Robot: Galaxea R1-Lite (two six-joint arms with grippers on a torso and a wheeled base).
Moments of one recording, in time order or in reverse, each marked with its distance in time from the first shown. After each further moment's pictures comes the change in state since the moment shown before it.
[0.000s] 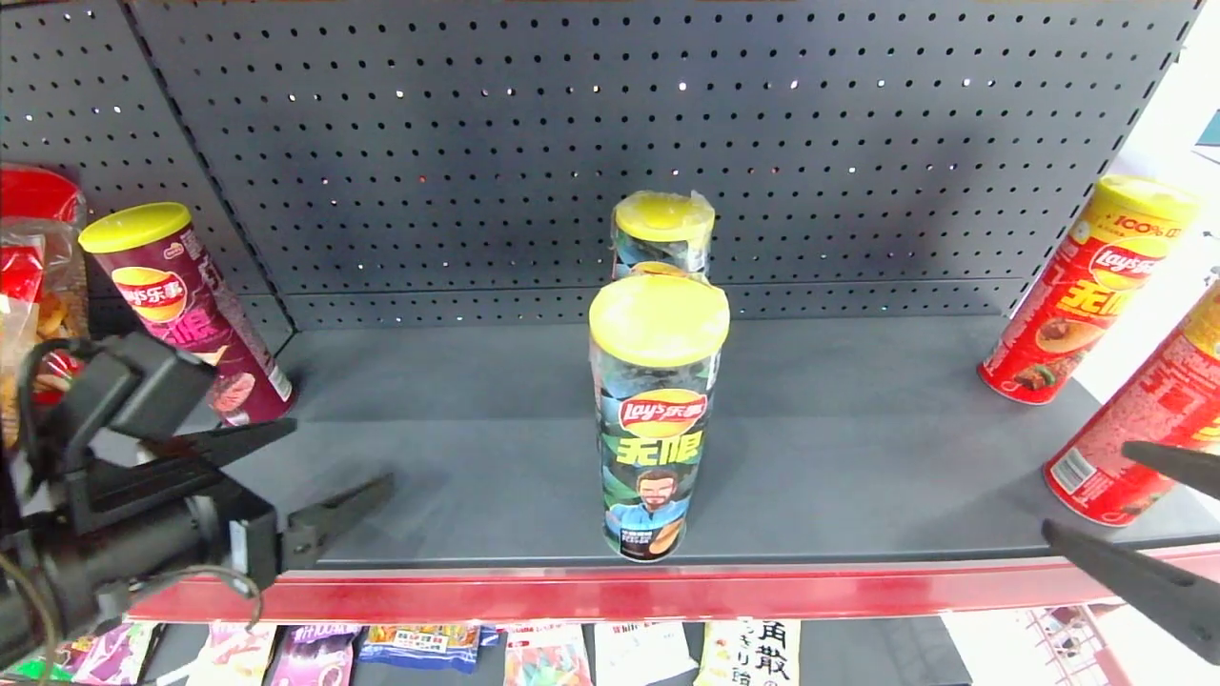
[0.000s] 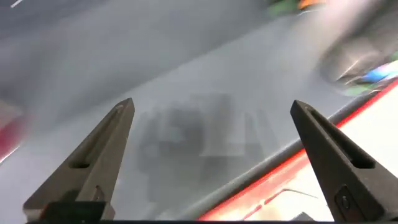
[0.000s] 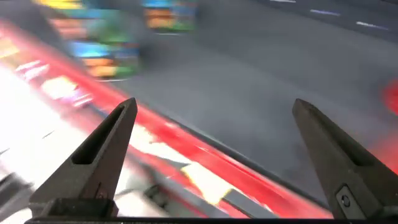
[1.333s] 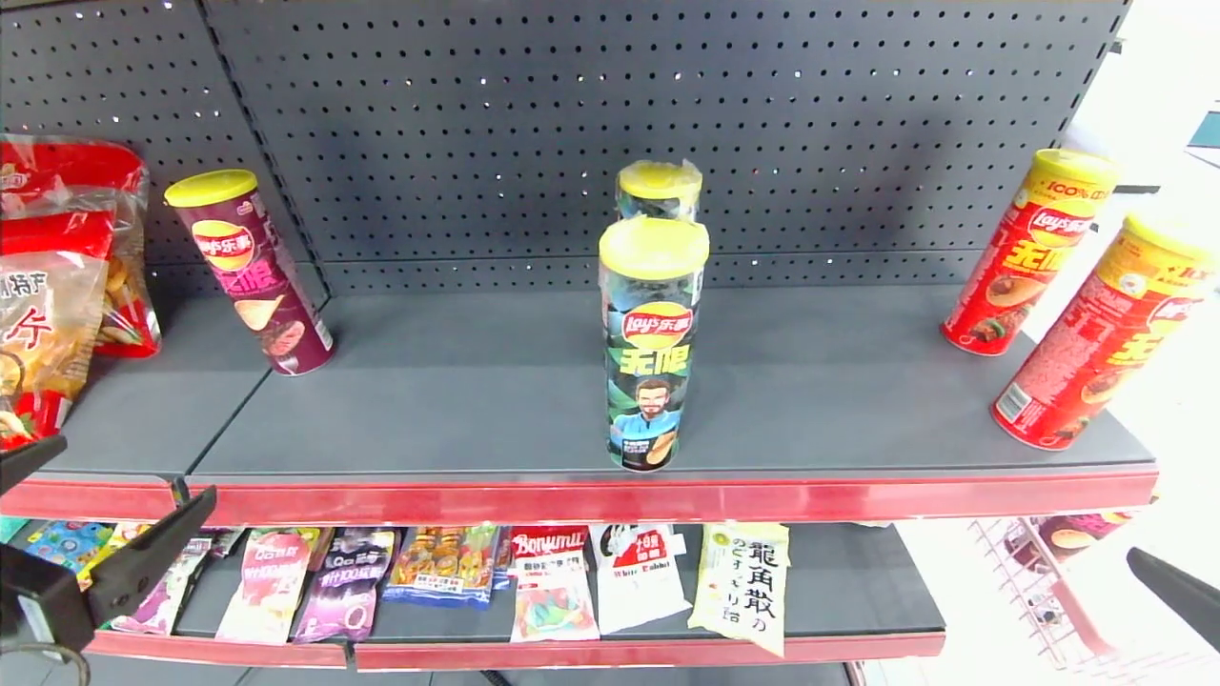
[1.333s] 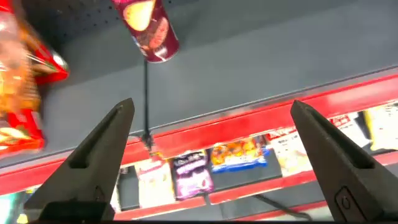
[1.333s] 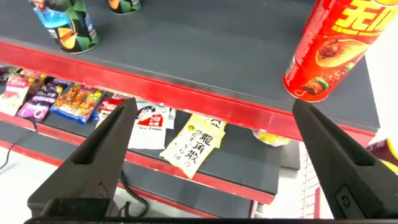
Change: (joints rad) left arm 0.160 -0.327 0.102 0.063 0.149 0.151; right arm -0.157 -0.169 0.114 0.001 0.001 -0.035
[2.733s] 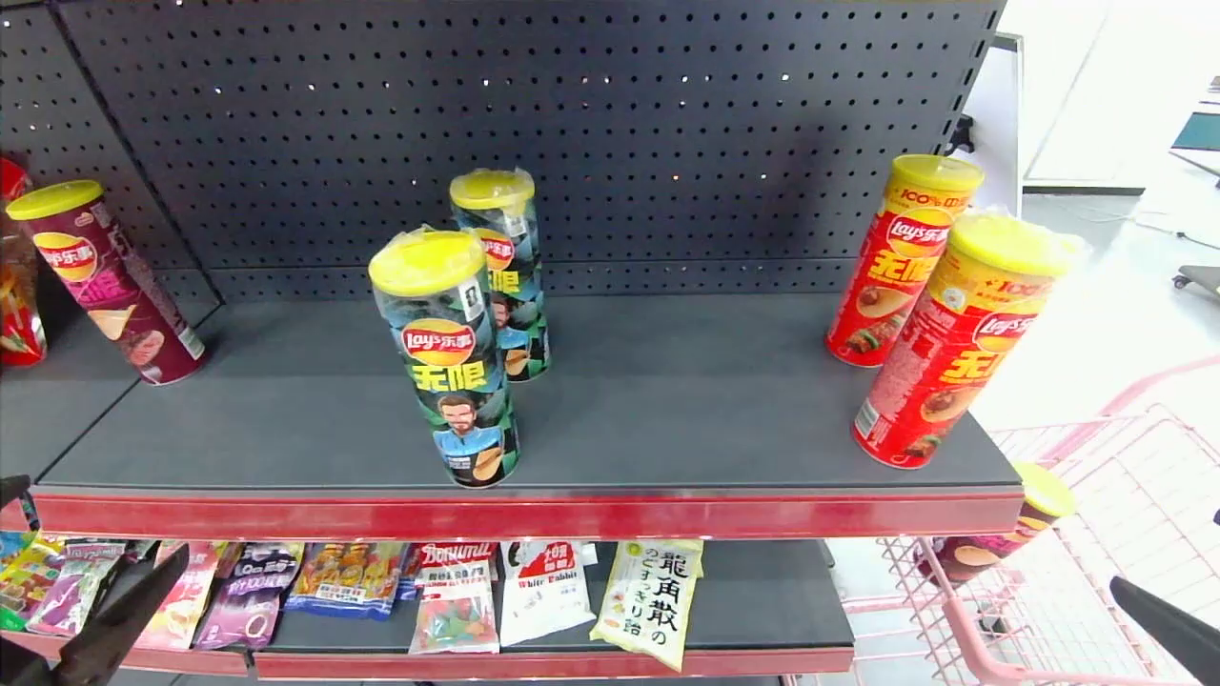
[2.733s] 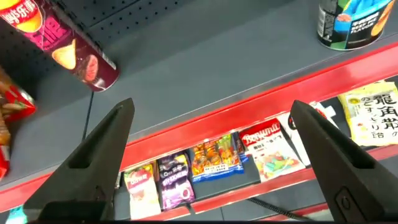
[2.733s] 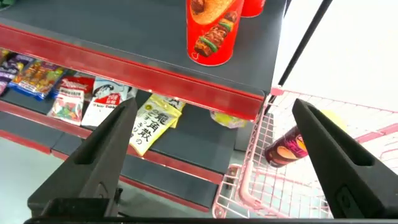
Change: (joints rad) left arm -0.002 -0.121 0.071 0.031 0.013 0.124; right arm 0.000 -0.009 0.050 -0.003 0.004 -0.007
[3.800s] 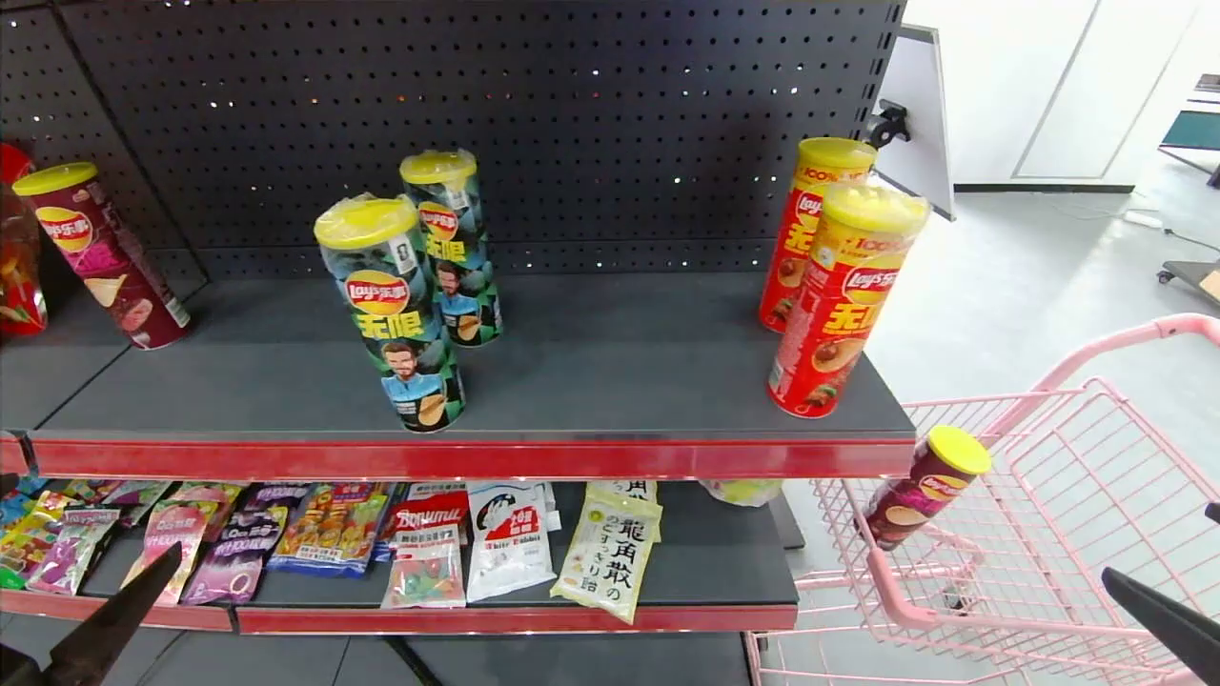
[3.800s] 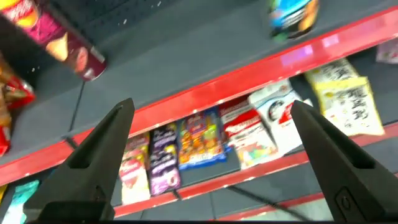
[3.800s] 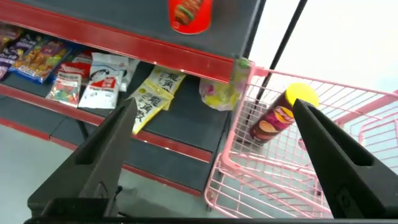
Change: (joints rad) left arm 0.001 -0.015 0.000 0.000 0.006 0.001; right arm 0.000 0.027 -0.015 -0.001 -0.002 0.000
